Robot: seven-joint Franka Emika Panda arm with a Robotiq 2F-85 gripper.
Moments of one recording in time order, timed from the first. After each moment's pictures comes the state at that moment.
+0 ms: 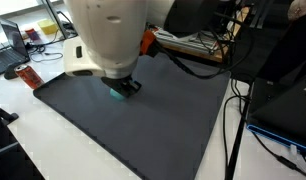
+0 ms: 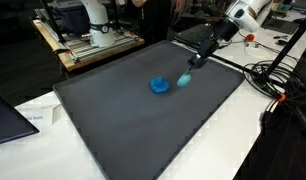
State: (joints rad) arm 0.26 1.02 0.04 -0.78 -0.46 1.43 0.28
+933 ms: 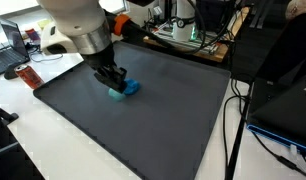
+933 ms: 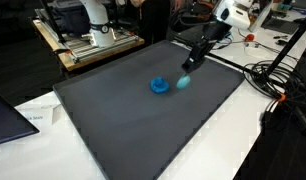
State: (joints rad) arm 0.05 0.80 0.16 -1.13 -0.34 1.68 0.22
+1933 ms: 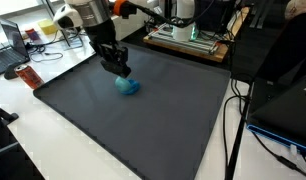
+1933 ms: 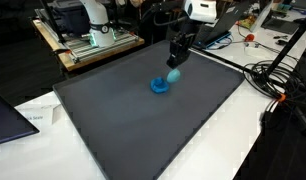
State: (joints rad) arm 0.01 0.49 0.06 -1.62 -0.10 1.97 0.06
